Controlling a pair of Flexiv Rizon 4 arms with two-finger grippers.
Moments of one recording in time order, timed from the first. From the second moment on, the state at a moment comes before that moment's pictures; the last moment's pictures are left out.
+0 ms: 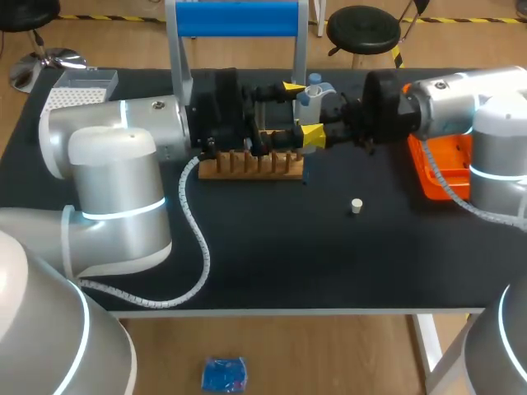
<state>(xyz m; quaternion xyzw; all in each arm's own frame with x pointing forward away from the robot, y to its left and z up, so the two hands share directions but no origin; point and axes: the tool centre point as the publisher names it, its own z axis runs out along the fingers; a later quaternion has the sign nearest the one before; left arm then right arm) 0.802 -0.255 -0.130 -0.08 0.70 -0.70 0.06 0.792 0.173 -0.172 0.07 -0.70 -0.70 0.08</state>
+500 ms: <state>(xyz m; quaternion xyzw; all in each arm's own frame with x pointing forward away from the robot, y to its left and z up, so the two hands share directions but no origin) 0.802 -0.255 -0.130 -0.08 0.70 -0.70 0.06 0.798 0.176 -0.172 0.07 -0.70 -0.71 0.07</state>
